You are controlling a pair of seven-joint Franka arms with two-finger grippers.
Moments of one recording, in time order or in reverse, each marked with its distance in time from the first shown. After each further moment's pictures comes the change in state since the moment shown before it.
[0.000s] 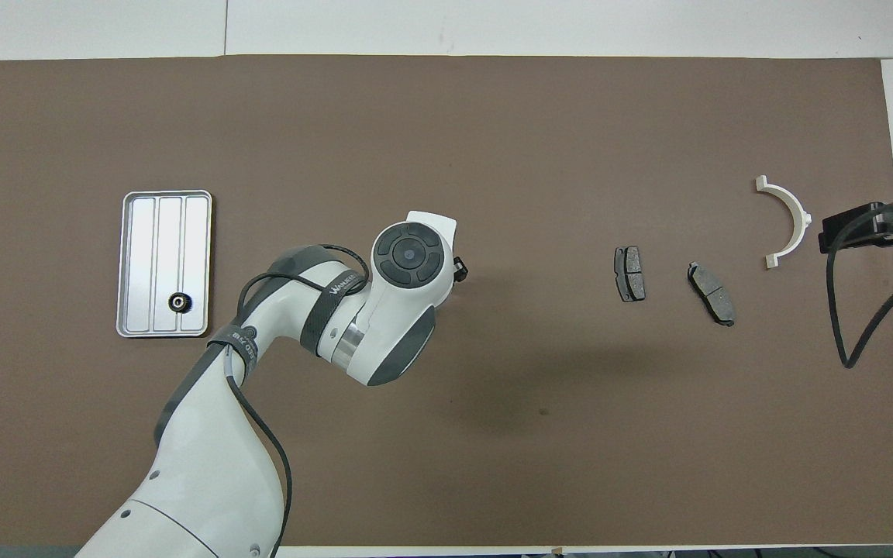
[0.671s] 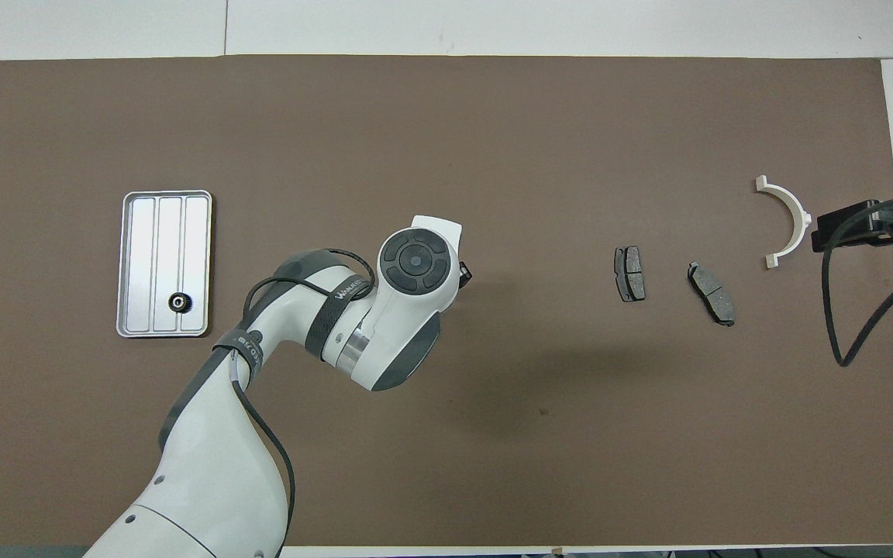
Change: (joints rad) left arm -0.011 -0.003 0.002 -0.006 0.000 0.007 -0.010; right arm 0.000 -0.002 0.000 0.000 0.028 0.000 0.017
